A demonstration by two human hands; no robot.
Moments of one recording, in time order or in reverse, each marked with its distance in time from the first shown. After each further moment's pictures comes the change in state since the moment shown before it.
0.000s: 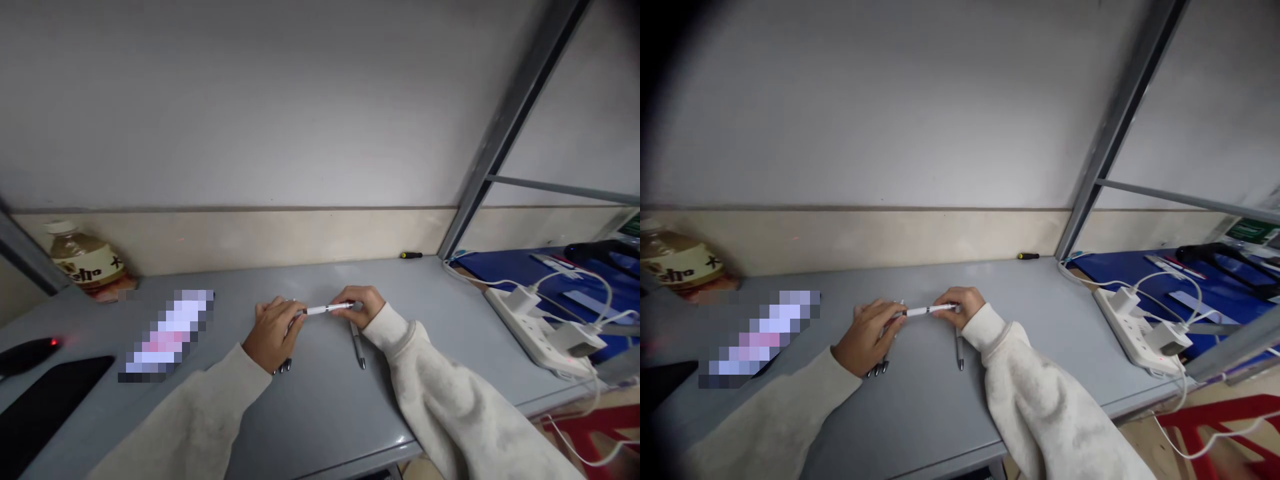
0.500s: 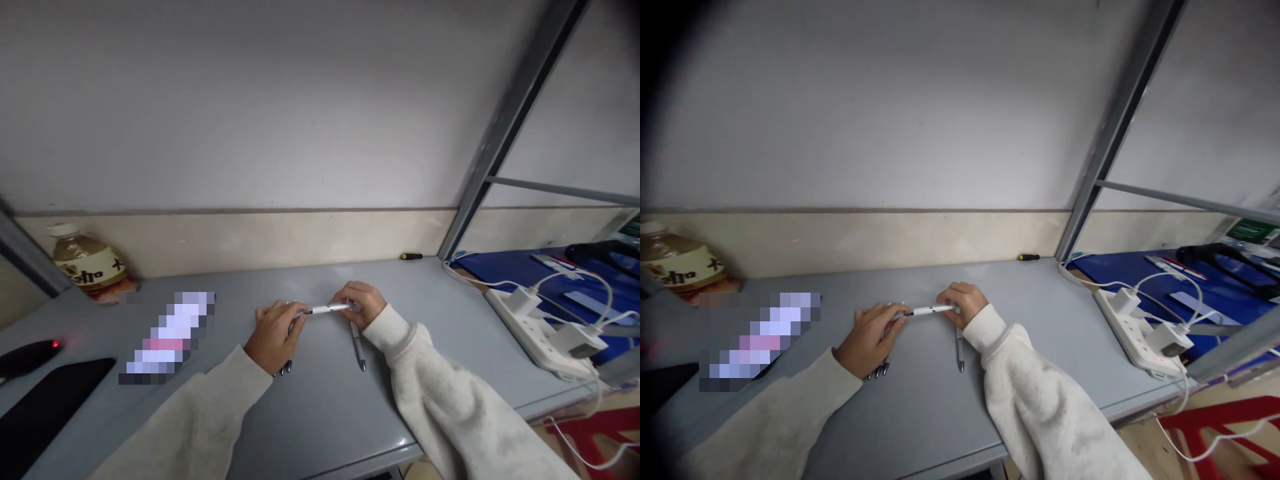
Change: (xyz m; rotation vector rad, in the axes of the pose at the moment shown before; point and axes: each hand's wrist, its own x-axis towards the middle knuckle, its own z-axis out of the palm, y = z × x) left_hand 0.001 0.004 0.000 0.018 -0.064 -0.108; right_hand 0.002 0.006 -0.002 -0.285 0.075 -0.247
